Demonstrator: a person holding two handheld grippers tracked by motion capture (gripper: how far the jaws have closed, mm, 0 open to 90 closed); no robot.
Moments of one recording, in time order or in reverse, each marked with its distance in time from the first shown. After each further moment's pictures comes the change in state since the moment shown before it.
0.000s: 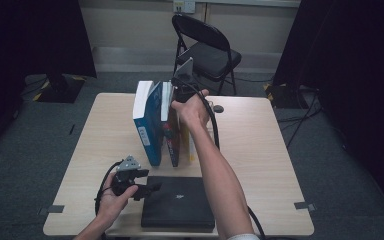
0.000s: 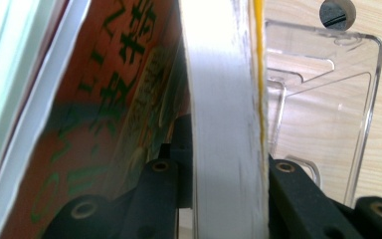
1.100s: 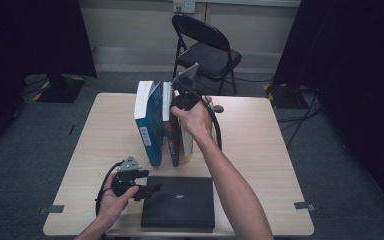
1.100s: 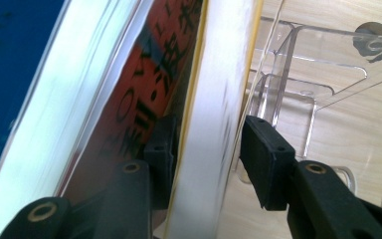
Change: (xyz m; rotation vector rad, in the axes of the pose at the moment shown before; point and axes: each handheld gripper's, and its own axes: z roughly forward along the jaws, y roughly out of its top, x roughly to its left) left arm -0.002 -0.001 0.002 0.009 0.002 0.002; right arm -0.004 -0.033 -0.018 -0.137 0.144 -0.056
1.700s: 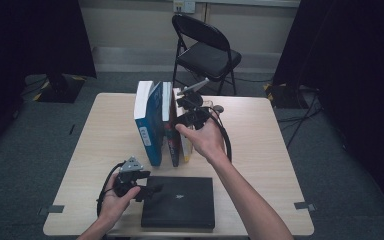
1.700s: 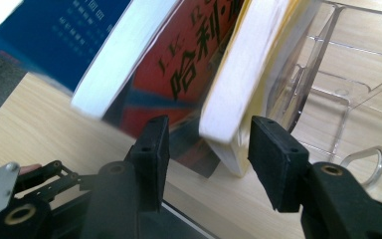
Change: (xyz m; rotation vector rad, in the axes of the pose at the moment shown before) left arm -0.002 0.000 0.003 0.000 0.006 -0.004; right arm 0.001 -0.059 -0.031 -0.124 0.141 -0.126
